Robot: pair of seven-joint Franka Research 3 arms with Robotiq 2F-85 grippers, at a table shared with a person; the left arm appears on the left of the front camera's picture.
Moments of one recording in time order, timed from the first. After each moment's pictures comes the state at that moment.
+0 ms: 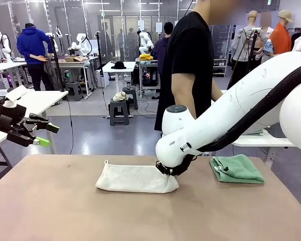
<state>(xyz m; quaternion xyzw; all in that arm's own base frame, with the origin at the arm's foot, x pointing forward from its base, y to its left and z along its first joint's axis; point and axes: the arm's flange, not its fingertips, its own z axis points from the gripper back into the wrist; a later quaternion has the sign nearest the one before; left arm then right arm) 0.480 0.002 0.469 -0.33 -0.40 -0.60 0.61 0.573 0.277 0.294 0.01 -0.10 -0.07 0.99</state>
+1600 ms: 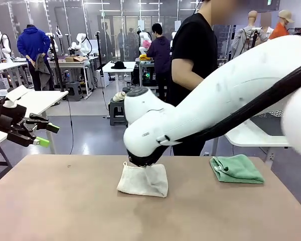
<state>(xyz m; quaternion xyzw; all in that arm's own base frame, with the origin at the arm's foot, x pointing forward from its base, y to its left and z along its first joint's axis) 0.480 0.001 0.469 -0.33 -0.40 -0.60 0.61 0.540 0.403 0.356 -0.04 -0.12 0.08 0.99</state>
